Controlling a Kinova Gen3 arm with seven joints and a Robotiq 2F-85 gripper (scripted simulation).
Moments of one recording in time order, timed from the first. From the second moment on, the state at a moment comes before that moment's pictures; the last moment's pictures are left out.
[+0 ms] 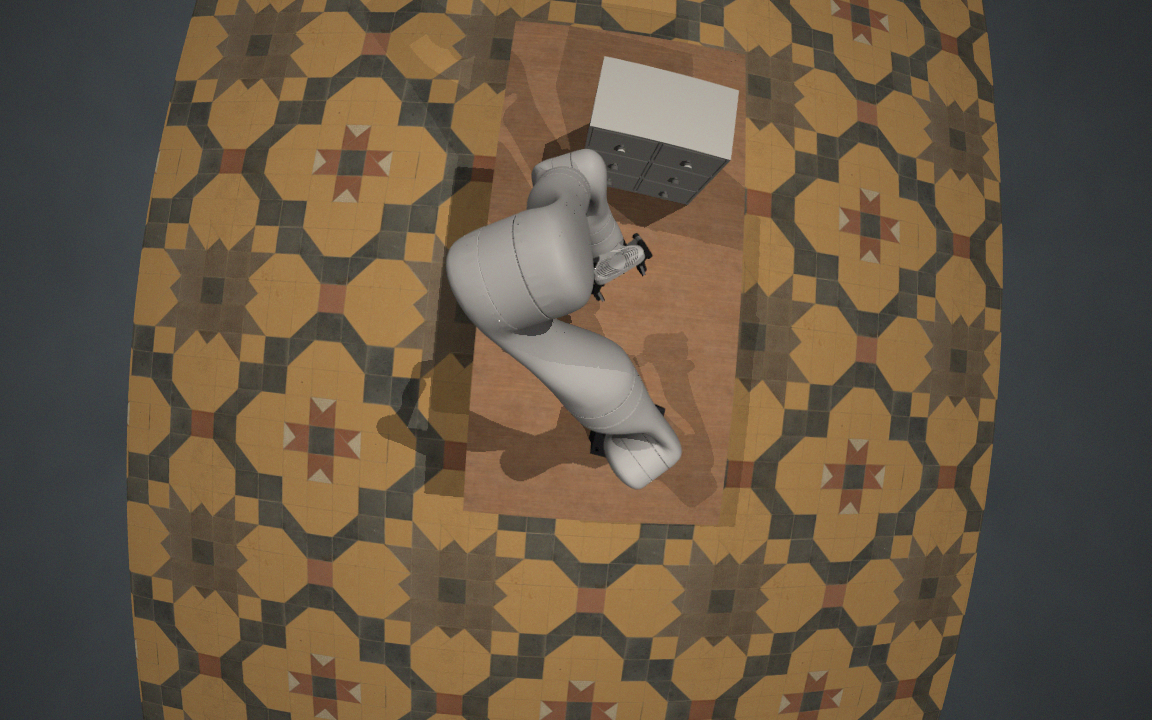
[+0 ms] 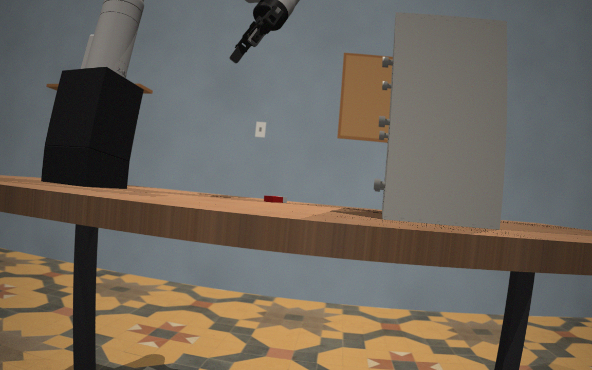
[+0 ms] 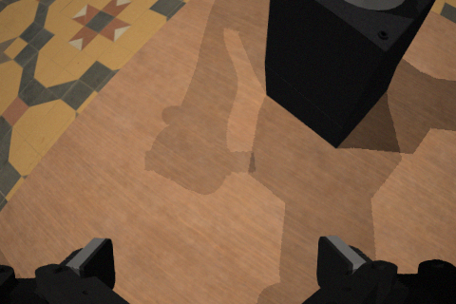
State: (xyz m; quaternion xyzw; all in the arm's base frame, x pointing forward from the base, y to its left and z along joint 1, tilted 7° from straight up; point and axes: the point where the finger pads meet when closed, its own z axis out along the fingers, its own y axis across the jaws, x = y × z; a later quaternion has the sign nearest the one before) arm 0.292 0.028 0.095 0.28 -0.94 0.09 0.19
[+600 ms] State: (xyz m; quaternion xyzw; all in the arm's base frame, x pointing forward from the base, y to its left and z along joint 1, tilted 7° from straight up) arm 0.298 0.015 0.102 0.24 -0.95 0.06 0.17
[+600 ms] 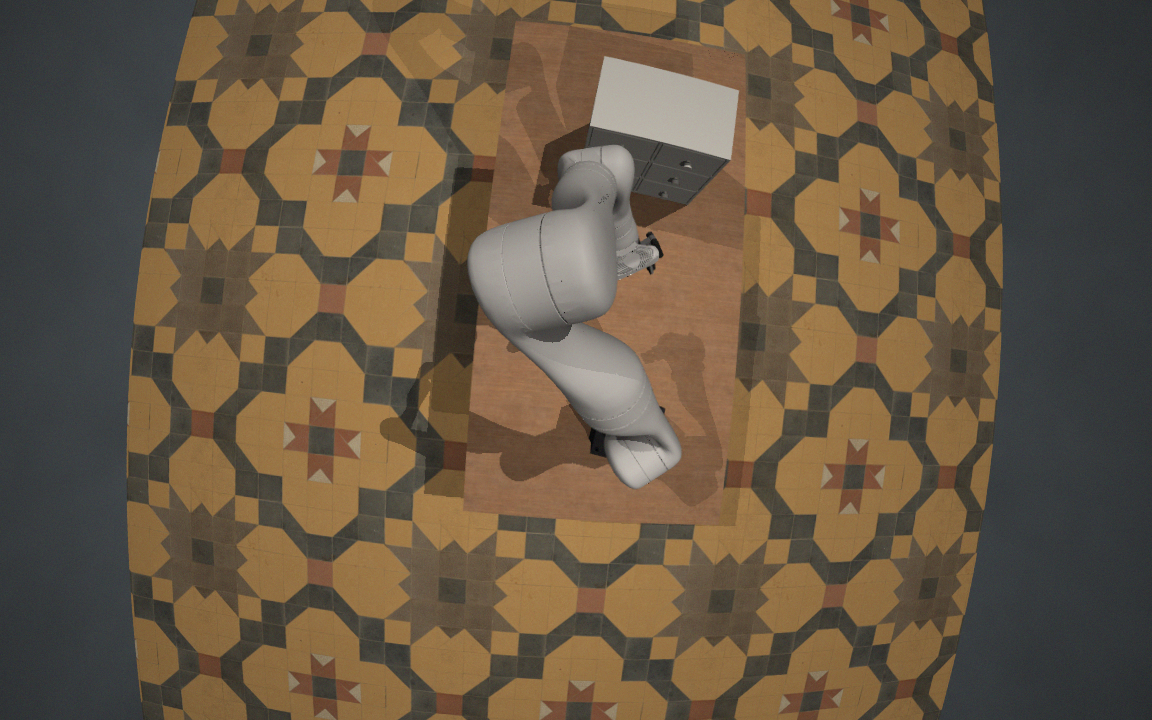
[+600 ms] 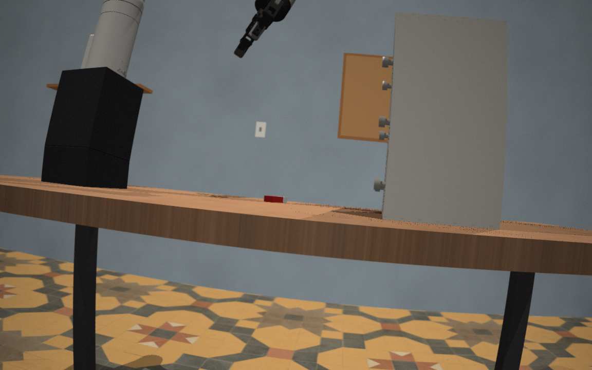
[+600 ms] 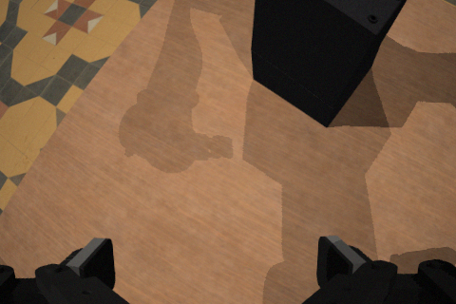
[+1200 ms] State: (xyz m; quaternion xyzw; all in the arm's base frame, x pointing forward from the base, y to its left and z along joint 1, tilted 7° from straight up) arm 0.305 0.002 0.110 0.20 -0.97 0.04 0.15
